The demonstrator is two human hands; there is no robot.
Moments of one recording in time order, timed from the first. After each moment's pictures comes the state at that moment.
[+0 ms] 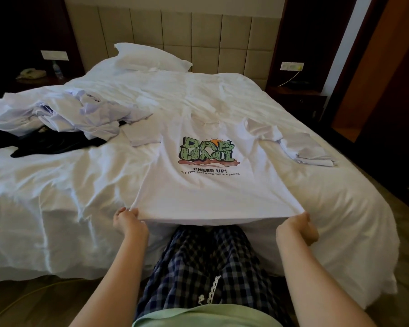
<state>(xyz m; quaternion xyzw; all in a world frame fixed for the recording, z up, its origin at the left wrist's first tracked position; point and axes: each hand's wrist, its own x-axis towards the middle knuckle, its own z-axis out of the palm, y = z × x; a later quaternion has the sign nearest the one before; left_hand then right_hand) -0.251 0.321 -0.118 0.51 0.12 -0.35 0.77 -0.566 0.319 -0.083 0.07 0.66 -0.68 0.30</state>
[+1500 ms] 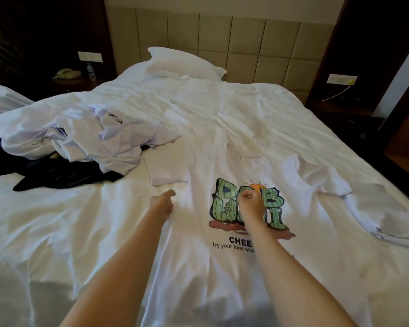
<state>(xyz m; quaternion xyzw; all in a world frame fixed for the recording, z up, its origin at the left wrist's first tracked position) -0.171 0.112 -0.058 0.64 -0.11 -0.50 0.57 -0.378 0.085 -0.039 -0.48 0.67 -0.42 0.37</state>
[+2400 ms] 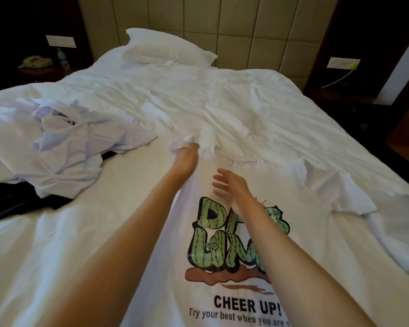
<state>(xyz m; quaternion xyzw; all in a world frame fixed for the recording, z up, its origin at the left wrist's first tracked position) -0.247 -0.036 0.027 0.63 -0.43 -0.37 0.53 -0.365 -0.059 -0.037 -0.40 0.49 -0.43 0.65</state>
